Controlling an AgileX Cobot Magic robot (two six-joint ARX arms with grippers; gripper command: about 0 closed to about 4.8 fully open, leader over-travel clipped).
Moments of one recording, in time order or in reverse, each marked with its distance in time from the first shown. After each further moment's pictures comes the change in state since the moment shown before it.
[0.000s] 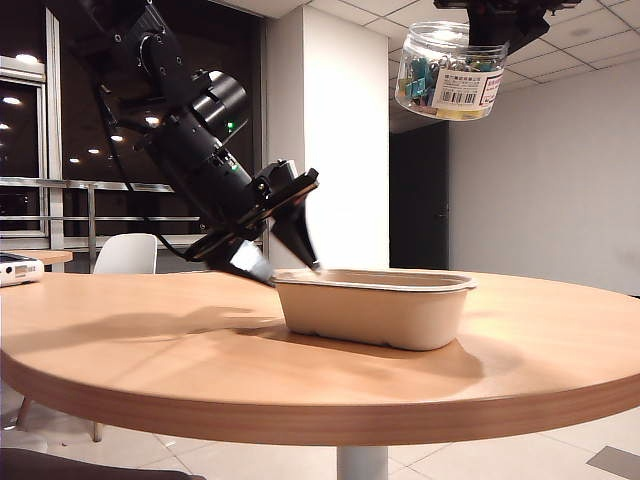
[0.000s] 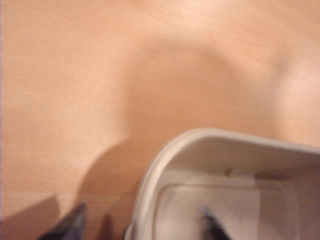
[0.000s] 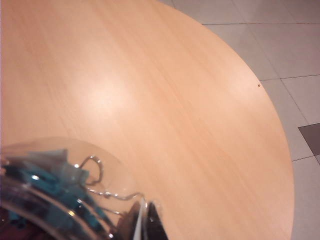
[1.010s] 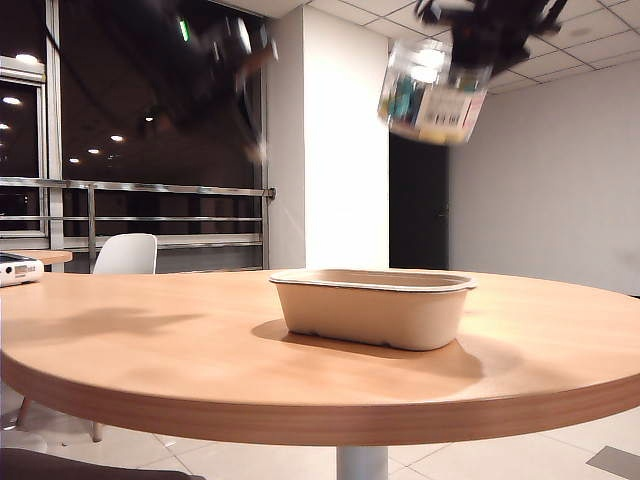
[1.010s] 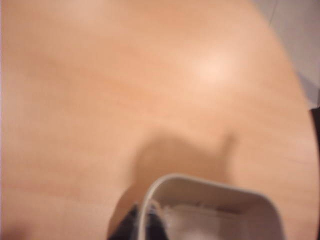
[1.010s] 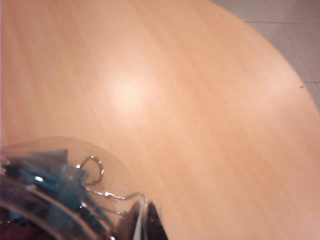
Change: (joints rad) left arm 0.050 -0.323 0.000 -0.060 -0.115 -0.016; right arm 0.014 0.032 -0.051 0.040 -0.099 -0.022
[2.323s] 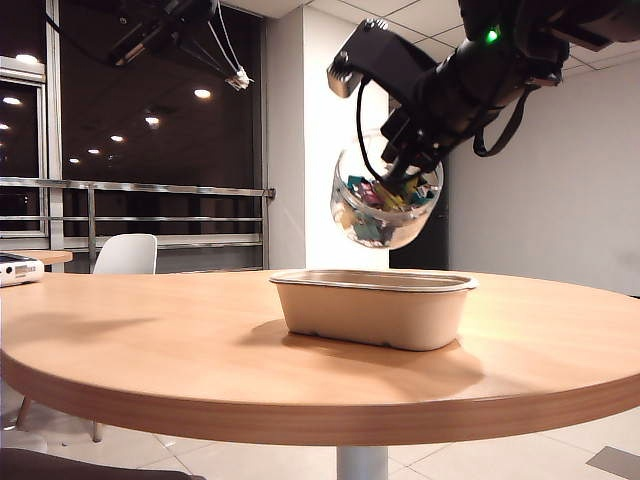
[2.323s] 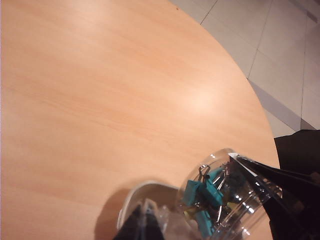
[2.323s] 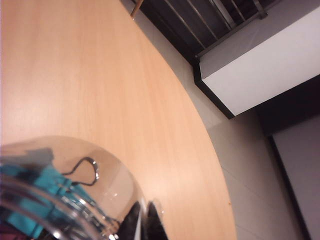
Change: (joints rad) left arm 0.000 -0.152 -0.001 -0.053 -0.017 -0.068; right arm 0.228 0.002 -0.622 1.003 0.231 -0.624
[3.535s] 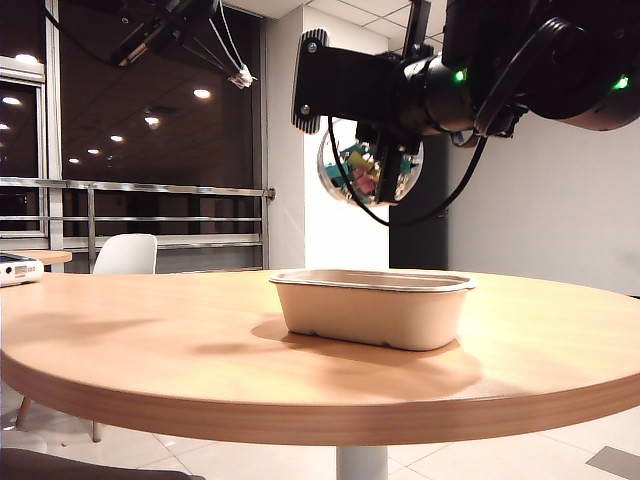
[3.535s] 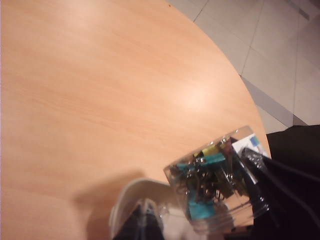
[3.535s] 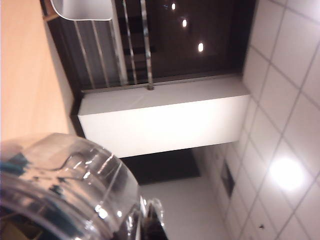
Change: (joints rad) left arm 0.000 0.000 0.000 -0.003 0.031 -0.001; right arm 0.071 0.159 -0.072 0.627 0.027 -0.649
